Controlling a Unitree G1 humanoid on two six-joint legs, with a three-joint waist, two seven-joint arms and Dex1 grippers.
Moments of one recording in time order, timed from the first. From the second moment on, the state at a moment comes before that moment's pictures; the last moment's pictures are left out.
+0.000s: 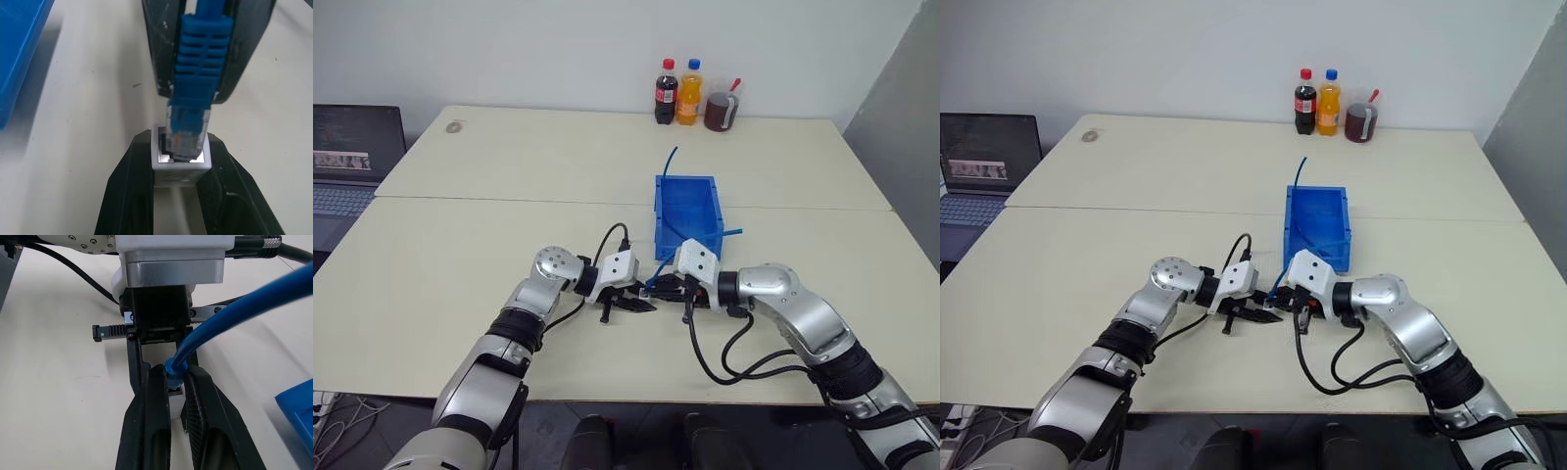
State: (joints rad) left arm -0.71 0.39 -0.31 0.66 -0.02 -0.16 -1.41; right arm -0.52 -0.49 0.42 -0.18 0.21 0.50 0.85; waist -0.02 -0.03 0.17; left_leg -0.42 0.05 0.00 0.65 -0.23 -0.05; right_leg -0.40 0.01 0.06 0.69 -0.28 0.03
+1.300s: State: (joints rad) left arm -0.70 0.39 -0.31 0.67 0.01 -0.14 -1.36; right arm -0.67 -0.45 0.51 0.08 0.05 0.33 1.07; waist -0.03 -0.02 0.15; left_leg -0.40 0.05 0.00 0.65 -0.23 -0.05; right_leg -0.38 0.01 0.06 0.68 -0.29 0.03
